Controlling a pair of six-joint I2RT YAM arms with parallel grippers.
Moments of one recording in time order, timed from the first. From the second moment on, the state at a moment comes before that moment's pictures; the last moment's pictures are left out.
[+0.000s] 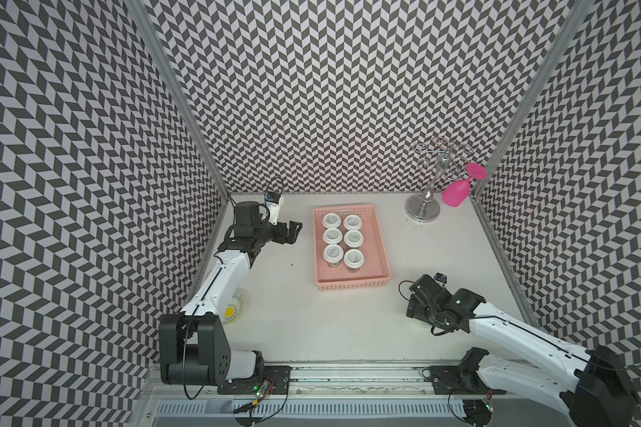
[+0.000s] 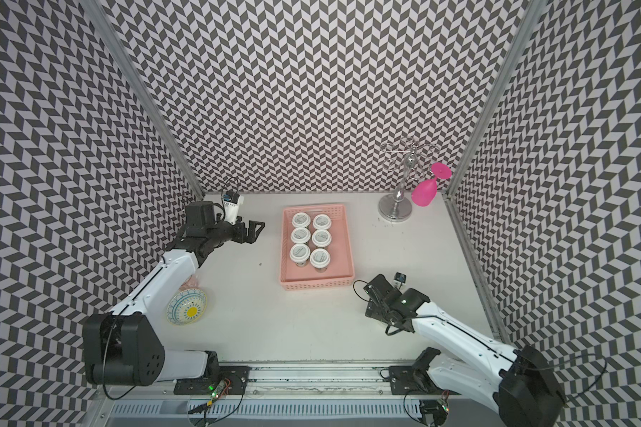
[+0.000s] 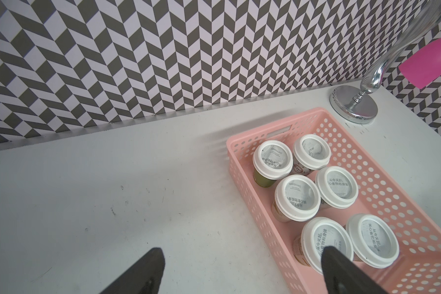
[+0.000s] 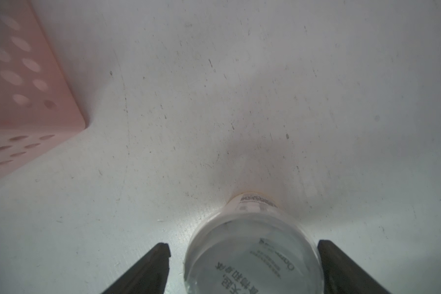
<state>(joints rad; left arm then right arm) -0.04 1.38 1.06 -0.24 0.41 0.09 0.70 1.04 0.60 -0.86 0.24 1.02</state>
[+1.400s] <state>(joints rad) -0.04 1.38 1.06 -0.24 0.41 0.10 0.70 1.16 0.68 -0.86 0.21 0.93</state>
